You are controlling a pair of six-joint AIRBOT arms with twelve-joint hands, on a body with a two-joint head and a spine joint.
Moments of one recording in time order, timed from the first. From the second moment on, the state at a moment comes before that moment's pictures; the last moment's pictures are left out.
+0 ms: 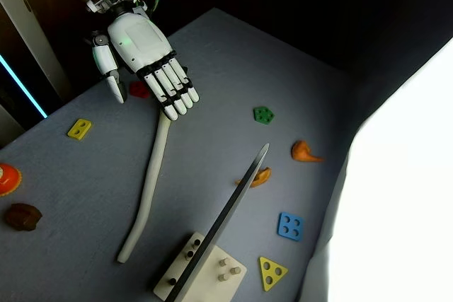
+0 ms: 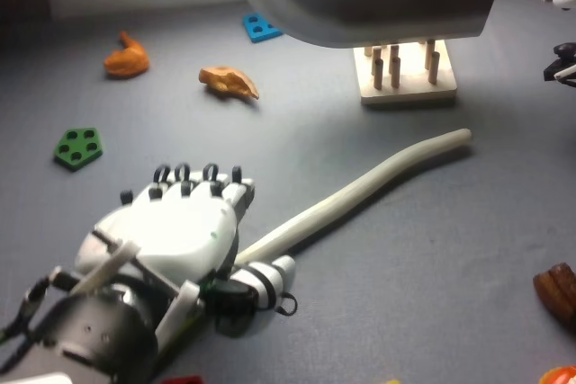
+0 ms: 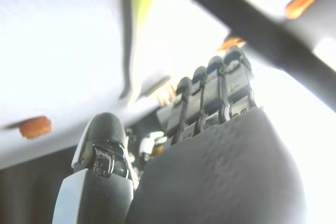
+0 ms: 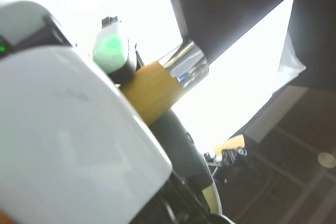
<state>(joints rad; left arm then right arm) 0.67 -1.03 0.44 1.64 1.12 -1.07 -0.56 -1.39 1.90 0.14 0.82 -0.80</state>
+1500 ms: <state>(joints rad) 0.42 -0.90 0.54 1.47 0.71 -0.67 -0.60 -1.48 2.01 0.08 0.79 -0.74</state>
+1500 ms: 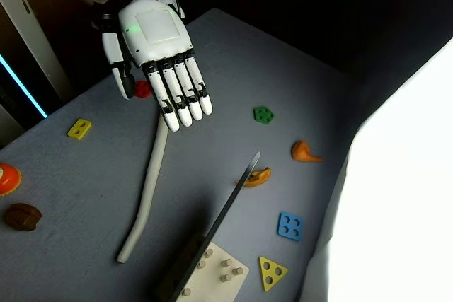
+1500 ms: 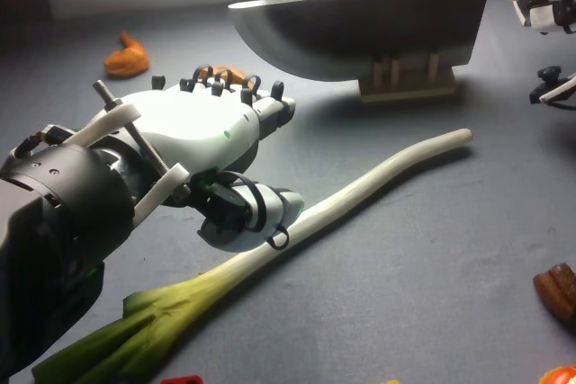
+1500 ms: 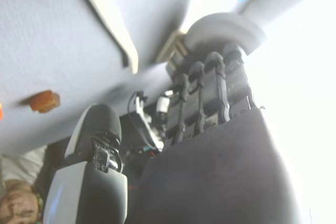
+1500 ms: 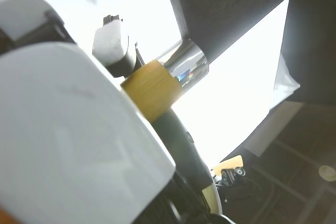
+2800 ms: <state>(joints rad) 0.39 -0.90 0.53 1.46 0.69 -0.67 -0.61 -1.44 2.01 -0.07 0.82 -0.70</state>
